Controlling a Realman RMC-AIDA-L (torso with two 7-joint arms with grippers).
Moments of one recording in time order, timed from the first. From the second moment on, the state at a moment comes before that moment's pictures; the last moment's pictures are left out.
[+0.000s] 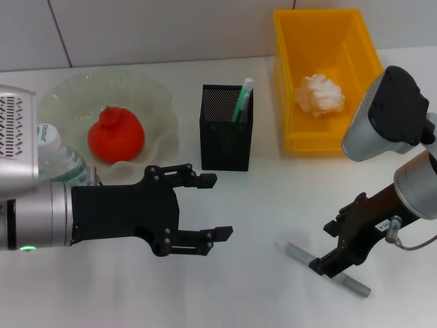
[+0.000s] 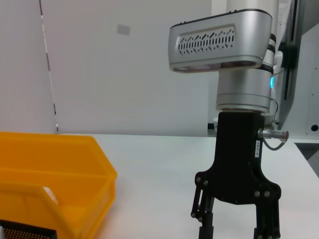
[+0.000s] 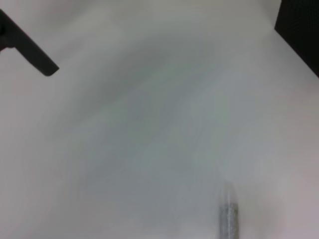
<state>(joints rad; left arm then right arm) -0.33 -2.07 1.40 1.05 1.63 1.43 -1.36 0.38 2.08 -1.44 -1.53 -2.47 -1.67 2.39</state>
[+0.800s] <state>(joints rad) -0.34 -2.07 1.40 1.04 1.63 1.43 -1.36 0.40 2.08 -1.52 -1.51 -2.49 -1.62 2.38</state>
